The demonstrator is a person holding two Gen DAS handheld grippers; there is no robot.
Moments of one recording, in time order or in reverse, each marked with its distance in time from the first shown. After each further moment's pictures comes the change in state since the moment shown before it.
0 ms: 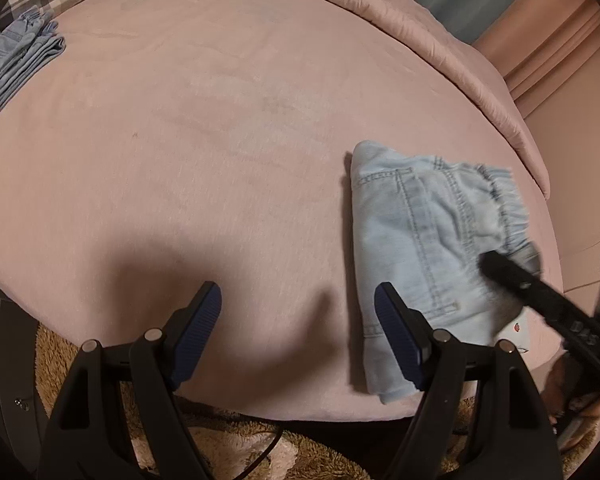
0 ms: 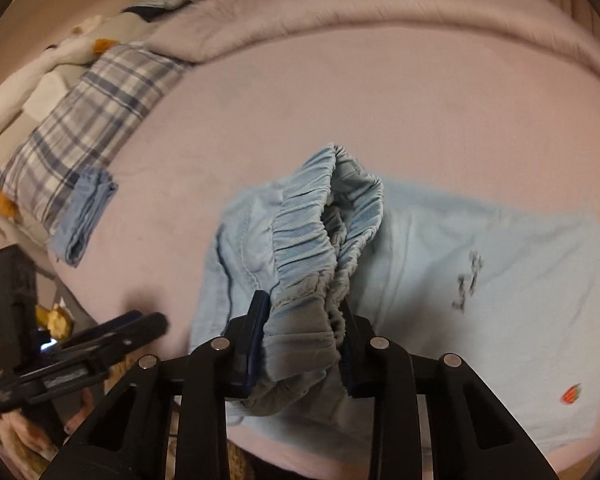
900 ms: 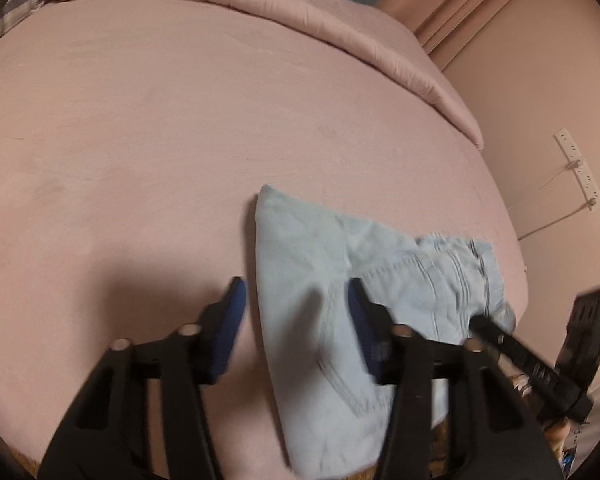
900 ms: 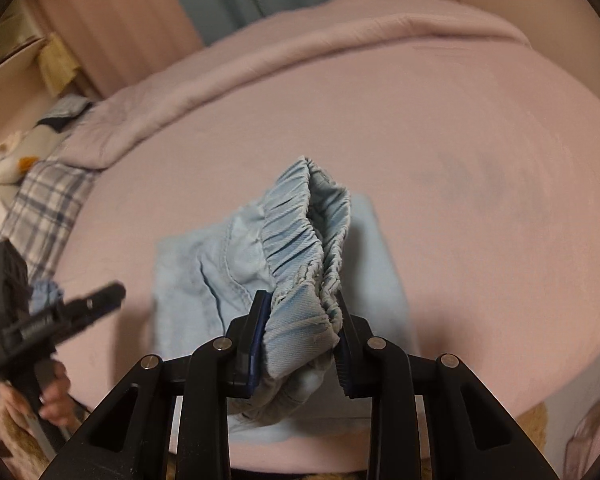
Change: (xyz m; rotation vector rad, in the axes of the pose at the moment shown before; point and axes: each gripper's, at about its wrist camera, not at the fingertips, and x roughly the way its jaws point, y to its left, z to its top) left arm 0.077 -0.137 0.053 0.230 0.068 -0.216; right arm -0.074 -0.132 -0.039 0.359 -0.179 -0.202
